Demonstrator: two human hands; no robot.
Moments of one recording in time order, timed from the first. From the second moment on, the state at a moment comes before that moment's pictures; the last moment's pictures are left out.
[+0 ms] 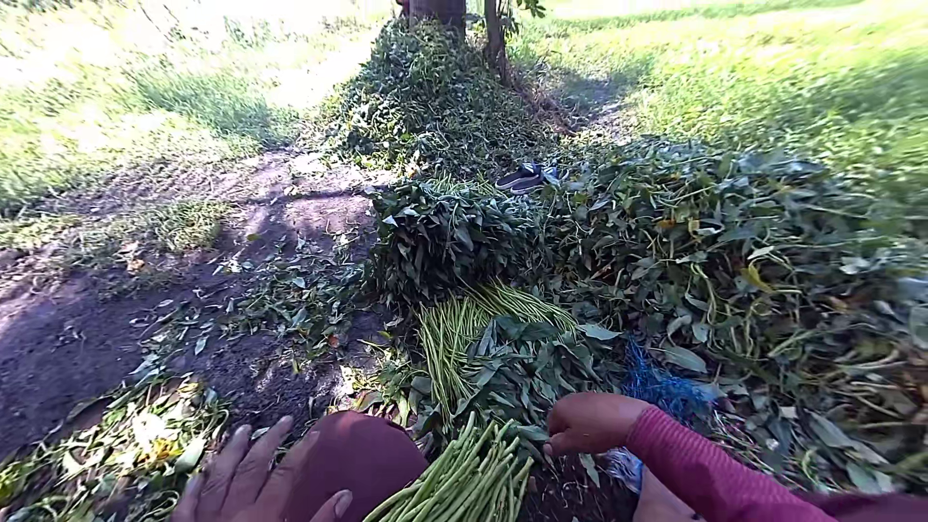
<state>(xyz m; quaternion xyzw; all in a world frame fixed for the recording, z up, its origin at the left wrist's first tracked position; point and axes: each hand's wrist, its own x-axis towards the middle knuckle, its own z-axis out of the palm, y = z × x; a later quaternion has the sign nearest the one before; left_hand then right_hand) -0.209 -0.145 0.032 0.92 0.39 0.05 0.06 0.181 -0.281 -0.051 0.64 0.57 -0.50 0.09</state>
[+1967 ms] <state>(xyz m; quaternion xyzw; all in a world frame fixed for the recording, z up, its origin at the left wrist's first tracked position) 0.081 -0.023 -0.099 0.36 0.40 0.13 0.83 0.182 -0.169 -0.113 0.76 0.40 -0.30 -0.41</state>
